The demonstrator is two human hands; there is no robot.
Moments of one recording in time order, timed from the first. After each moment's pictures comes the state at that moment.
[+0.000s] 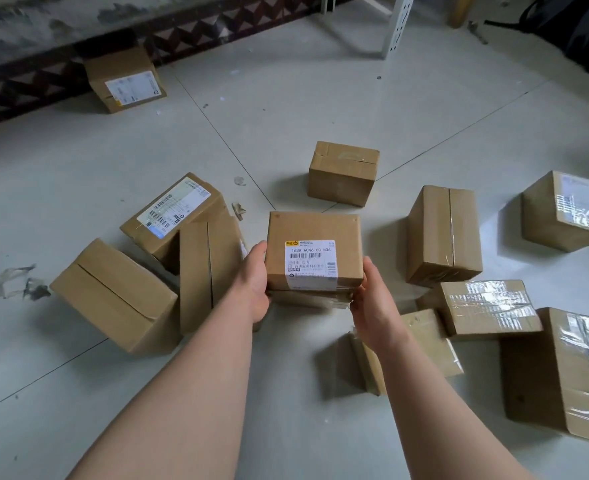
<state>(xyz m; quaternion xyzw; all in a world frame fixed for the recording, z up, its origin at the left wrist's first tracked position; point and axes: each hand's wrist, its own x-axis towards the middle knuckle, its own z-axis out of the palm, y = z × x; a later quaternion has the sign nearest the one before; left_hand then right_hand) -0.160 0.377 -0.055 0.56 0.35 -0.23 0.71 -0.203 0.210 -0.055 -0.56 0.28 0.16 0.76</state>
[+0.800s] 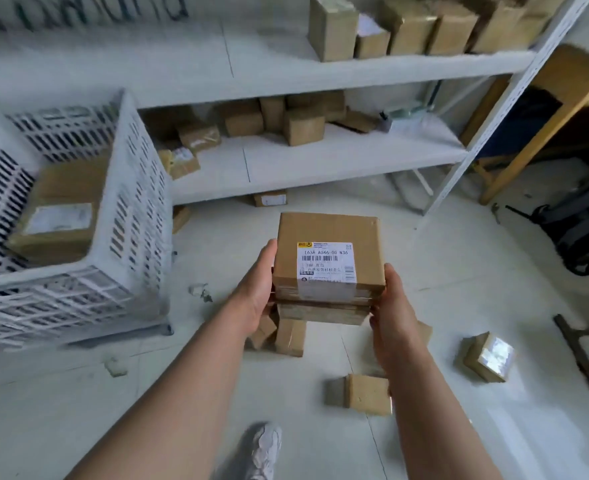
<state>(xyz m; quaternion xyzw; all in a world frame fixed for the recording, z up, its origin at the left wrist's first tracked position) -0.289 0.460 0.544 0.62 0.33 -0.13 0.70 -0.265 0.277 0.536 -0.66 0.19 0.22 0.69</state>
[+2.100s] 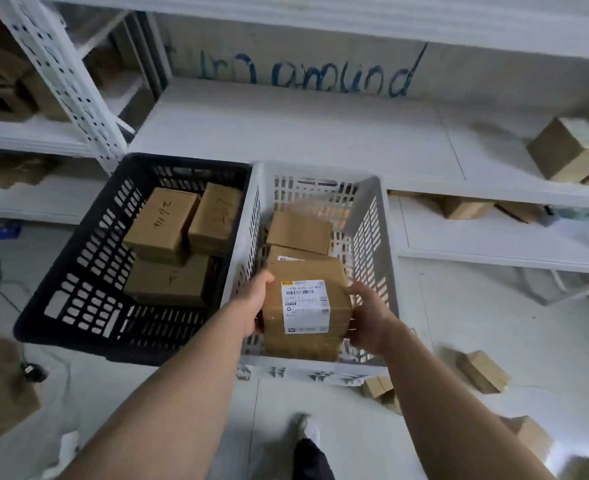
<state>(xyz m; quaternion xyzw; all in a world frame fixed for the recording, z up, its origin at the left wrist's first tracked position) -0.418 0.944 0.660 0.48 0.54 -0.11 0.68 -0.309 0.765 0.643 -0.66 0.15 0.53 0.51</state>
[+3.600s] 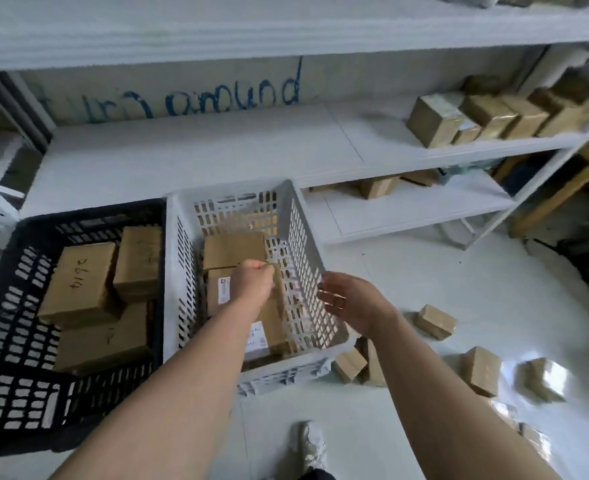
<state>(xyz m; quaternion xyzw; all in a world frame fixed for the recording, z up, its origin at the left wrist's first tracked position) -0.347 0.871 0.701 0.71 0.41 -0.01 0.57 -0.305 0.699 0.686 -0.63 0.13 0.35 0.68</state>
